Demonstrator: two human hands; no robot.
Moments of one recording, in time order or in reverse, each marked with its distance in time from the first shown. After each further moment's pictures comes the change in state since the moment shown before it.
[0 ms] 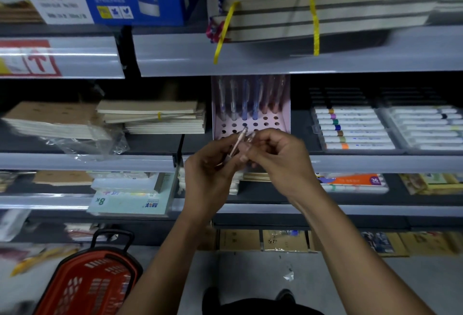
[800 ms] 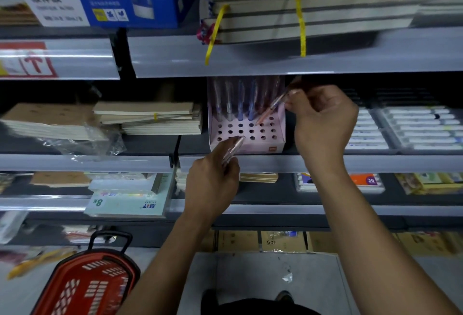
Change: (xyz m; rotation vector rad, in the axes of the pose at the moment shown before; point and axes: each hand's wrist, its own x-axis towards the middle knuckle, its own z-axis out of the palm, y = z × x) left_hand -0.003 0.000 0.001 0.727 -0.078 0.031; right_hand 0.041 -0.034 -0.034 -0.165 0.631 -0.316
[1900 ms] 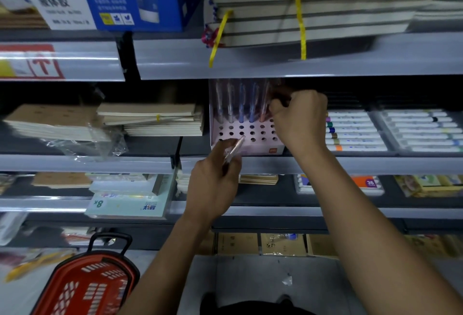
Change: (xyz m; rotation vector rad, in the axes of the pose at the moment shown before) left_hand 0.000 0.002 -0.001 -0.150 -0.033 -0.053; right_hand 0.015 0.001 0.021 -0.619 -0.180 -0.226
